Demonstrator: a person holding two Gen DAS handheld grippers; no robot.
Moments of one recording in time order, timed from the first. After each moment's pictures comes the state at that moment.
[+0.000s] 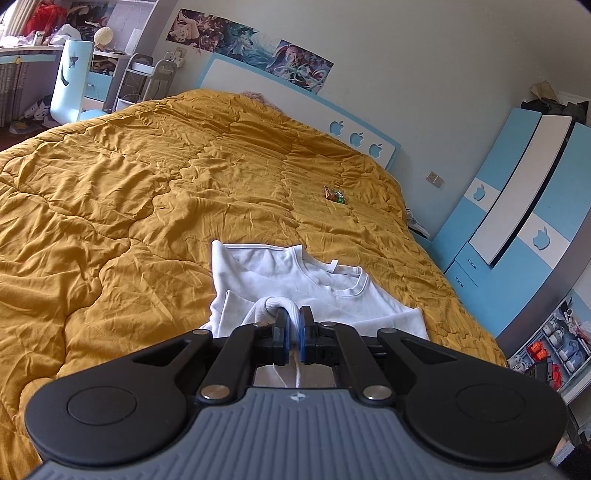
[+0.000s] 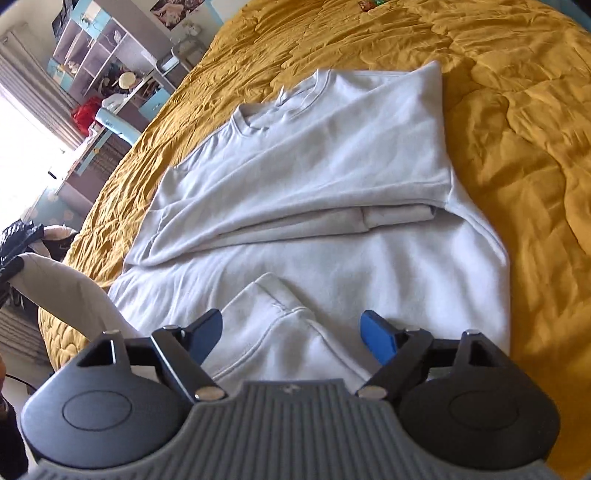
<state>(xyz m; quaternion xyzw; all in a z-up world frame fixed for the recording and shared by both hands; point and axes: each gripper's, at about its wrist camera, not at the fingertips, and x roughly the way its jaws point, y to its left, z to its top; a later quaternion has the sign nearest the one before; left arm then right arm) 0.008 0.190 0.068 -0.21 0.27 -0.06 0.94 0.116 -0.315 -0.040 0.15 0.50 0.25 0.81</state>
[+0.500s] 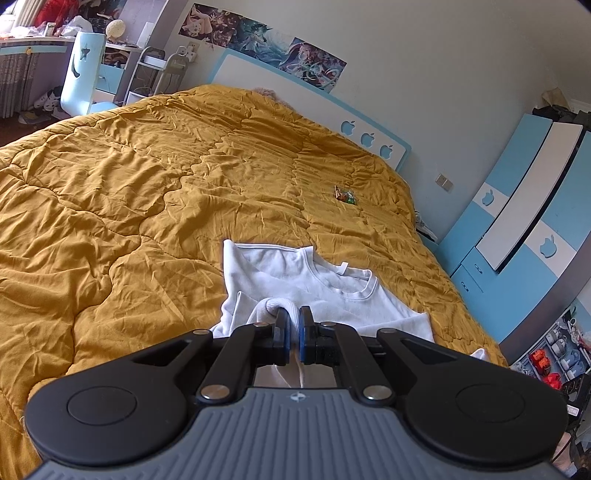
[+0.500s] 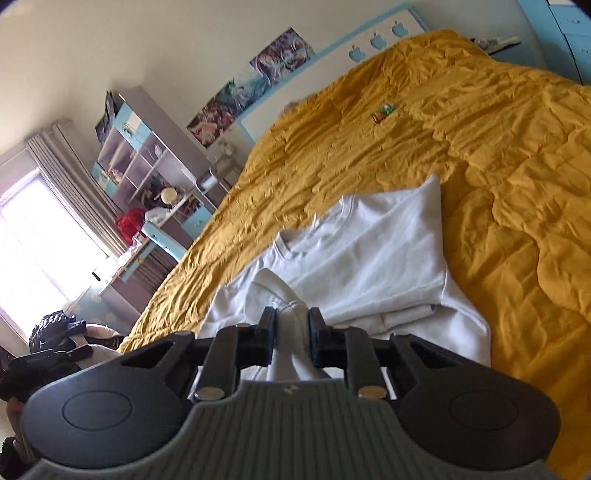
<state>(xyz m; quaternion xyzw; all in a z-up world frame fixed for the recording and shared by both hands) 0.020 0.202 0.071 -0.23 0.27 -0.05 0.93 0.076 -0.364 0.014 0.27 0.30 0.26 0.88</state>
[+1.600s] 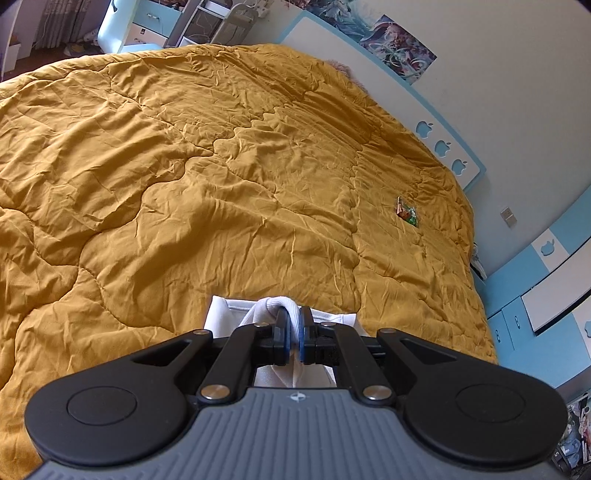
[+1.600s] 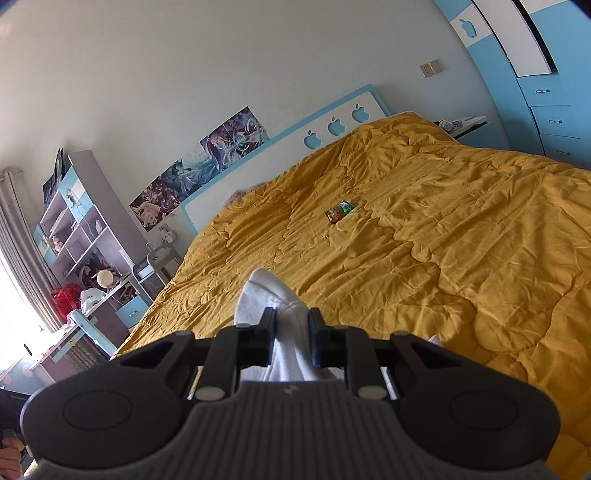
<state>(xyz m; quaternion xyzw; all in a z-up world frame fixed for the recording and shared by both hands) 0.251 0.222 0.035 -0.33 0.33 0.04 0.88 0.276 -0.325 0.015 0.26 0.21 0.13 0.93</state>
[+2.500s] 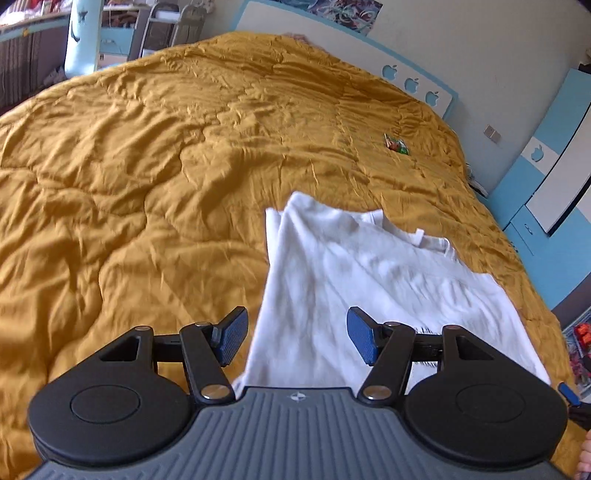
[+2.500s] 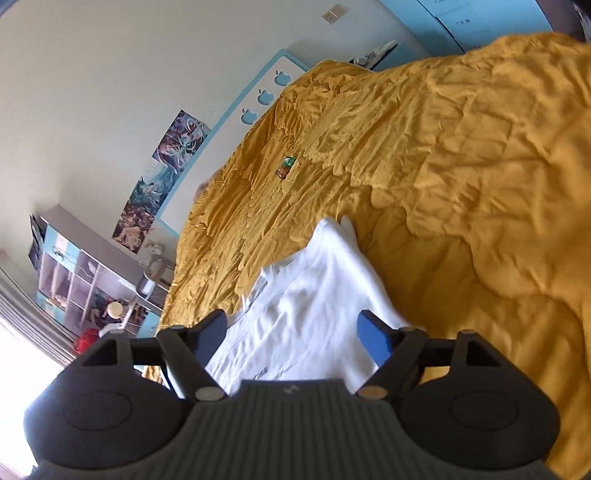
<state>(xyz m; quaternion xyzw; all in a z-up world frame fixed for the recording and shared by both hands) 0.124 0.218 -0.003 -0.21 0.38 -0.02 0.90 0.111 -0.392 -0.034 0.43 0.28 0.08 0.85</state>
